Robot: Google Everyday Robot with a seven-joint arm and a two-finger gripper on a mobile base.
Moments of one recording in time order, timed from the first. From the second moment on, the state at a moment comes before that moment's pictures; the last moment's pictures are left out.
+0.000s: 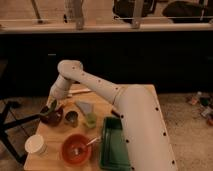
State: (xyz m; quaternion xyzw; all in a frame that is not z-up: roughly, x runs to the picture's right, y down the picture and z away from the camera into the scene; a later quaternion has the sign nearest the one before) arm -0.297 0.088 0.801 -0.16 -0.52 -0.50 0.67
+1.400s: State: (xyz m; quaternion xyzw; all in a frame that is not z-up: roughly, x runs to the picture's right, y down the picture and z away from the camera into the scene) arm -0.311 0.108 0.813 -0.20 -0.55 -0.49 0.65
